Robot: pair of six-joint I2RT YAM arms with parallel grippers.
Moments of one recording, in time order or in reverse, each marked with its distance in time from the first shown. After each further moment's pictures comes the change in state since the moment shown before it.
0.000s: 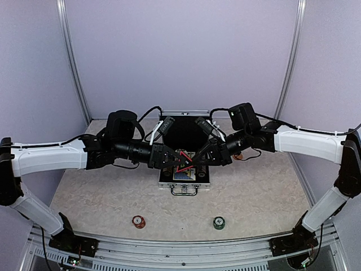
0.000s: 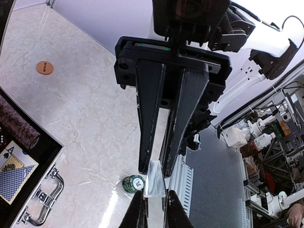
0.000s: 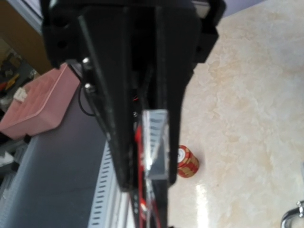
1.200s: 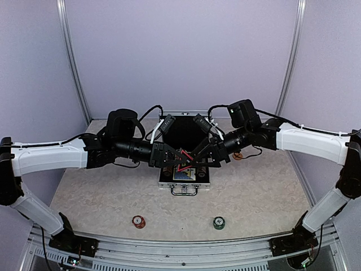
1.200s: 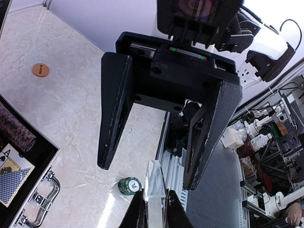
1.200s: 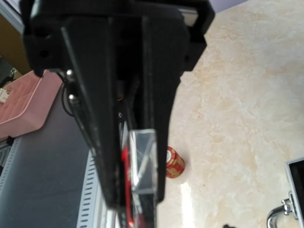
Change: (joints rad) left arm -0.003 0.005 0.014 0.005 0.016 0.000; right arm 0.025 -0.017 0.043 -0.062 0.094 -0.011
